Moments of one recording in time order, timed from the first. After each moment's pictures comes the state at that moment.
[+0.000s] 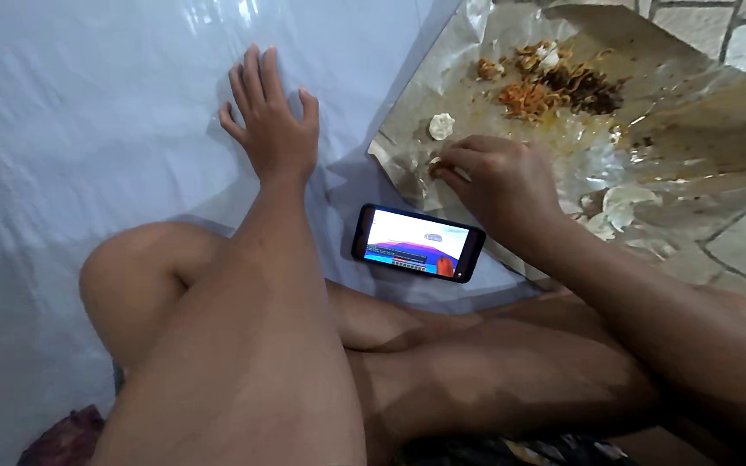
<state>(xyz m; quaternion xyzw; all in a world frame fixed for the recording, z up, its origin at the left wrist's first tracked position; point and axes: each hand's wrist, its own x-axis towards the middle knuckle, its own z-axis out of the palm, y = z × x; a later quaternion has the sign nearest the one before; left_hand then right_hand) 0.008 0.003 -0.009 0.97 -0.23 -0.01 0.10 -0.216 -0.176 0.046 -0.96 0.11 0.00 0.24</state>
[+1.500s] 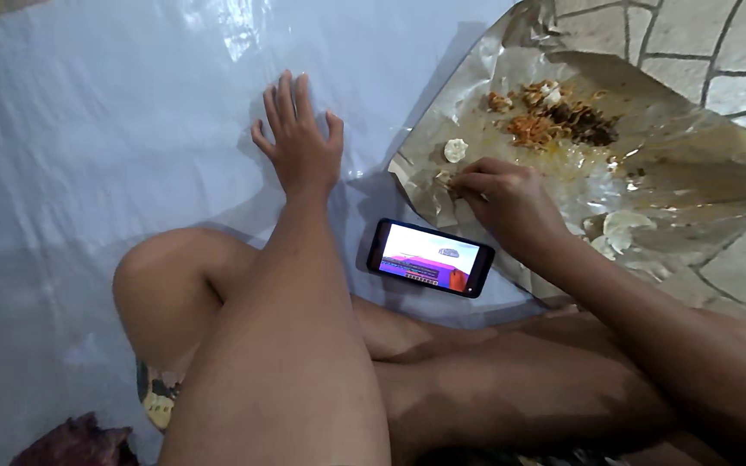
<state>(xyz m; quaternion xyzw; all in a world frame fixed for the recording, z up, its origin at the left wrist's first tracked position) 0.001 -0.002 0.002 0.97 -0.21 -0.04 0.13 -0.215 -0.180 0.043 -0.95 0.11 0.00 0.29</state>
